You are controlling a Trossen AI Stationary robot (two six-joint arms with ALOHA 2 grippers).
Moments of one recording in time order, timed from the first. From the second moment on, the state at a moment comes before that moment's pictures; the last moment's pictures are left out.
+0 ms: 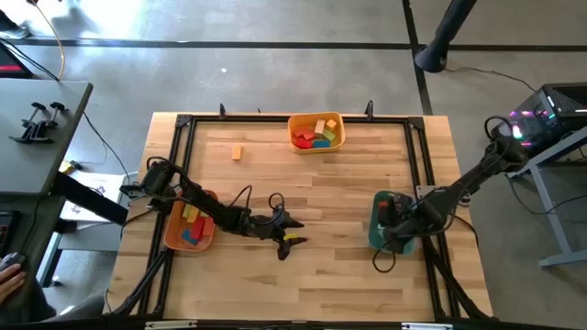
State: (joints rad) left arm -0.31 1.96 0.76 0.78 -0.30 -0.47; right arm 0.61 1.14 0.67 -0.95 0.21 0.87
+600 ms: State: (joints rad) left arm -0.31 1.95 0.76 0.78 -0.30 -0.52; right arm 0.52 1.14 0.73 -1.07 0.38 0.81
